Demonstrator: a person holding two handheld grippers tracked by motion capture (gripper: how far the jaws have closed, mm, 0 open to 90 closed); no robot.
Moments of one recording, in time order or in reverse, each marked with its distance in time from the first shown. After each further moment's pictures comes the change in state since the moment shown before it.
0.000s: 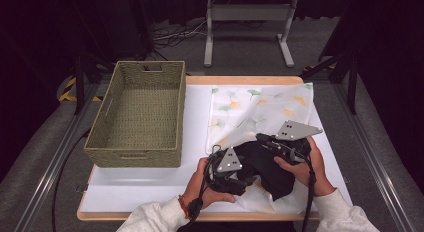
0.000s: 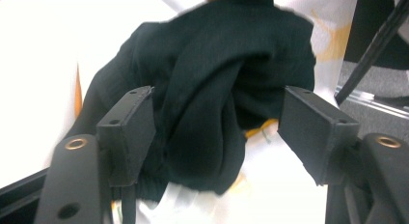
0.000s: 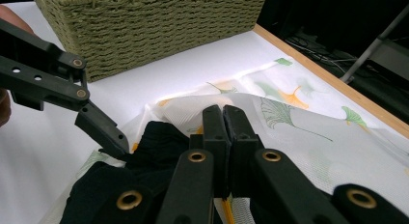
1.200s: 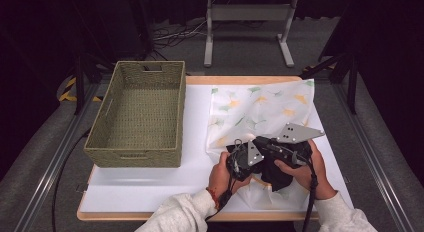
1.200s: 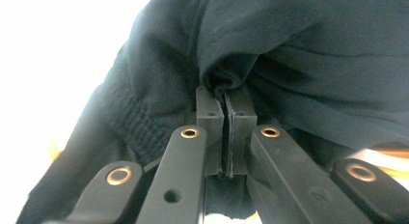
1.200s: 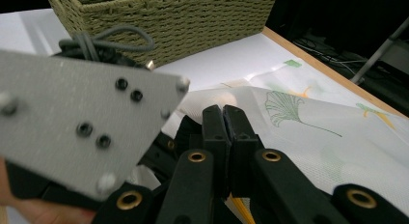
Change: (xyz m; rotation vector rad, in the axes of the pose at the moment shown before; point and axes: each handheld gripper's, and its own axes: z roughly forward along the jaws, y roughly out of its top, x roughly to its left) left arm 0.010 0.019 0.073 0.062 0.240 -0.014; right arm 0.006 0.000 -0.007 -0.012 0.026 0.014
